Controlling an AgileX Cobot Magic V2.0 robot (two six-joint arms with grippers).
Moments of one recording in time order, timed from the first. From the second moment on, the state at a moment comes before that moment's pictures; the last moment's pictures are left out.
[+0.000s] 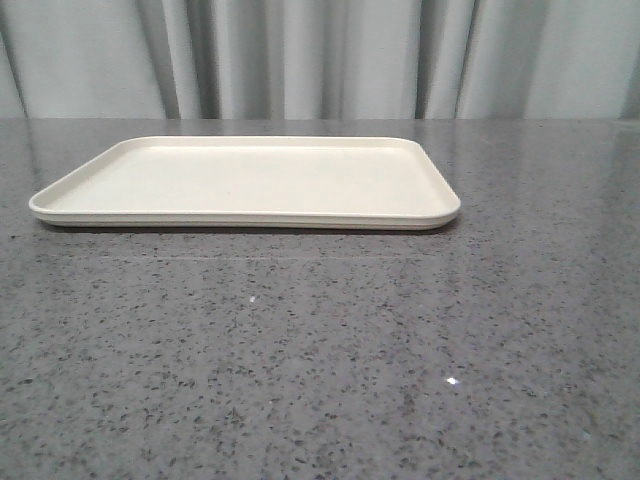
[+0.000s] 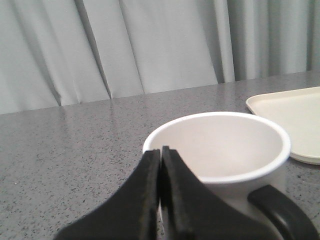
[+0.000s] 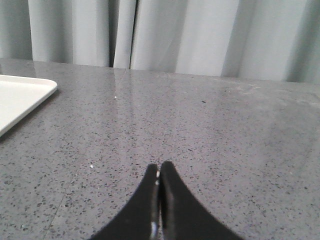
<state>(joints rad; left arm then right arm) 0.05 0.00 0.00 -0.16 0.06 0.24 -0.04 -0.01 0.03 0.48 0.09 -0.50</state>
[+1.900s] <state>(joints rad) 0.05 0.00 0.00 -0.14 0.04 0.24 -0.02 -0.01 0.03 0.48 0.09 -0.50</state>
